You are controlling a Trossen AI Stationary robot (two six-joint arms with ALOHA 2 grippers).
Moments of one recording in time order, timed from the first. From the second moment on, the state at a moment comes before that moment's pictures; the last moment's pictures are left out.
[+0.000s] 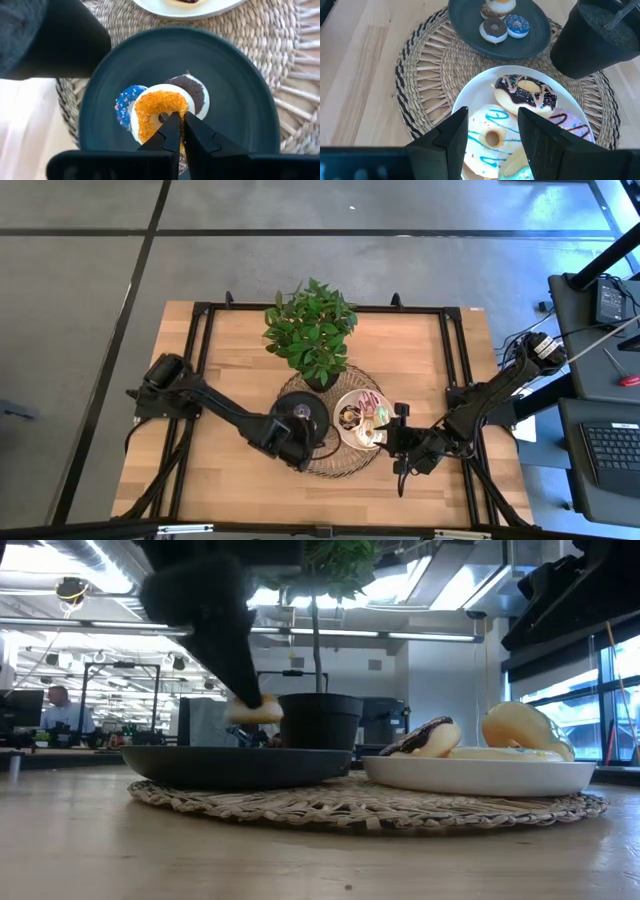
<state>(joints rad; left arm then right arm) -0.44 1.87 1.34 -0.79 -0.56 -0.58 0.71 1.35 0.76 -0.32 0.65 0.44</state>
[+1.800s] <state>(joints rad) -0.40 1.87 1.28 -0.75 -0.53 -0.63 0.71 1.35 0.76 -0.32 0.65 0.44</state>
